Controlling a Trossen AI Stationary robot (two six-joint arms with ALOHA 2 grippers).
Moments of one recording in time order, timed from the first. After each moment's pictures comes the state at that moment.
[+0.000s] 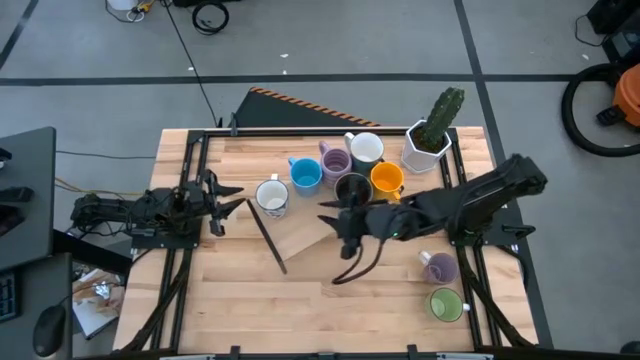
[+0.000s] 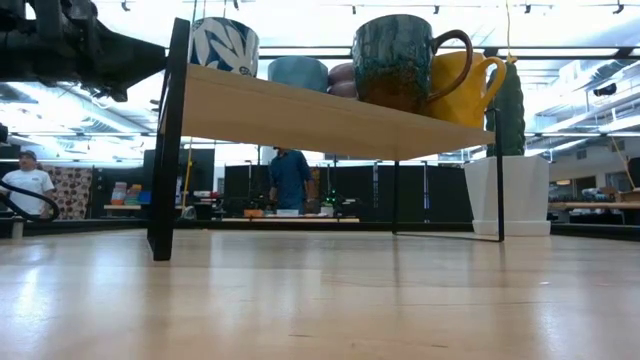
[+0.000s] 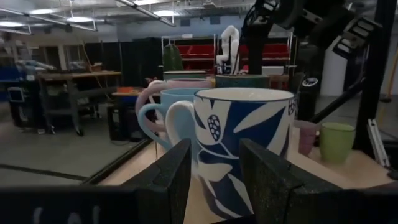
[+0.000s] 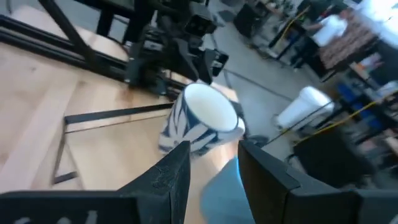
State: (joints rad) left arm -0.10 0.04 0.06 0.17 -0.36 0.05; right arm 0.36 1.54 1.42 -0.30 0.66 -0.29
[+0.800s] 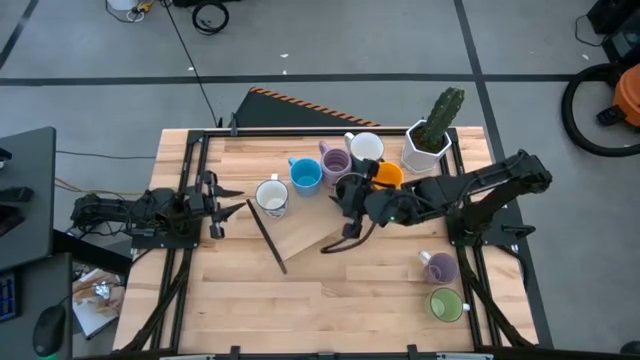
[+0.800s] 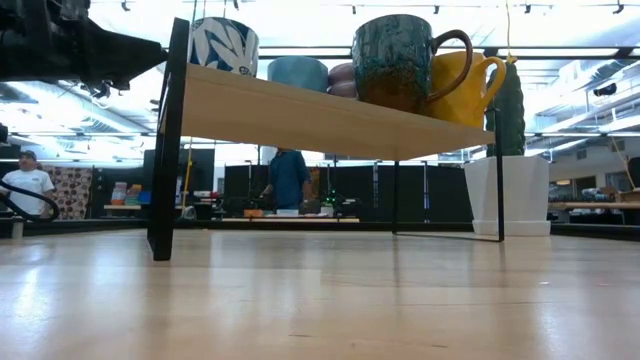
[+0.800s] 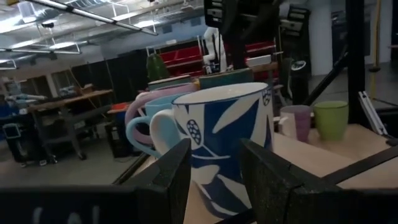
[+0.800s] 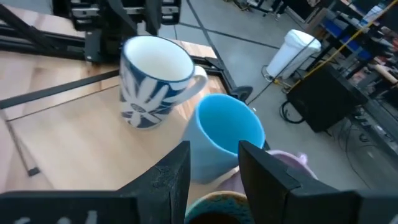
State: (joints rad) left arm -0.10 0.04 0.06 0.16 -0.29 0.22; right arm 0.28 1.49 1.42 -0.49 0.70 -0.03
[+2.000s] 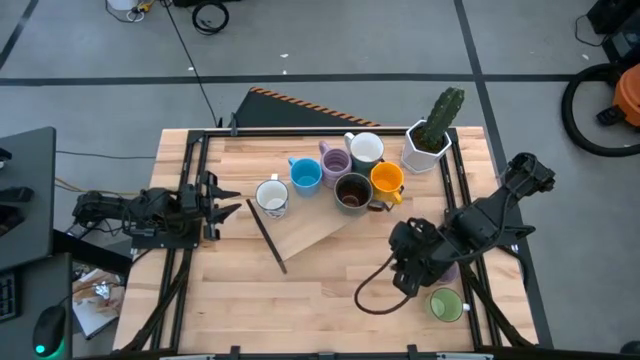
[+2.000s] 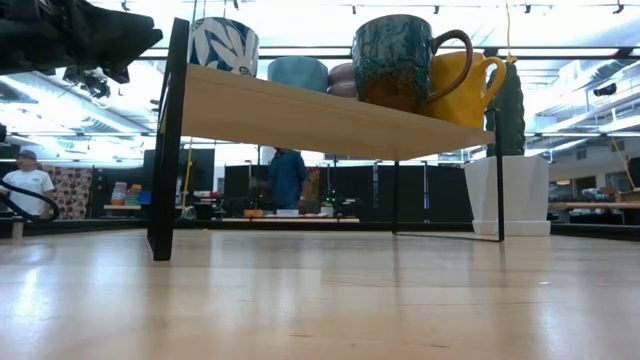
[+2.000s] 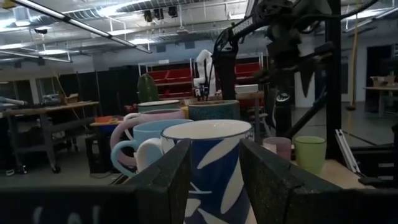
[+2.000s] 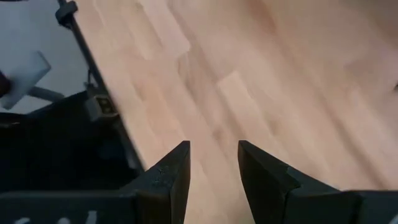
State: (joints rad) left arm -0.15 0.03 0.06 0.26 -0.29 0.14; right arm 0.65 1.48 1.60 -1.26 0.23 1.17
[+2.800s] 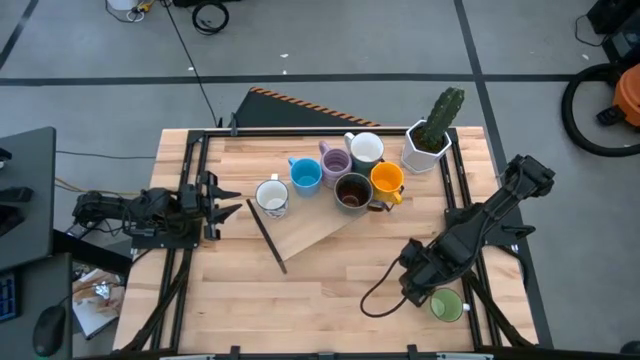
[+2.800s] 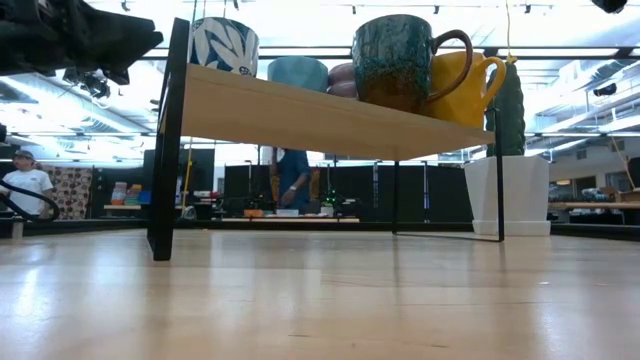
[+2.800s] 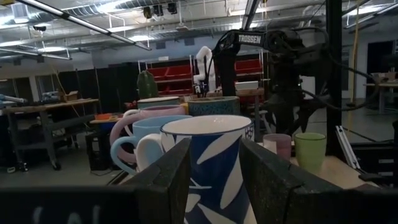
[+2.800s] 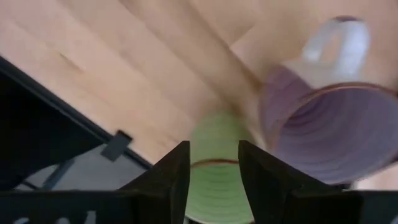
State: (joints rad) left arm -0.15 0.03 0.06 0.25 -0.29 0.14; right arm 0.68 1.49 1.22 -1.21 -0.21 1.50
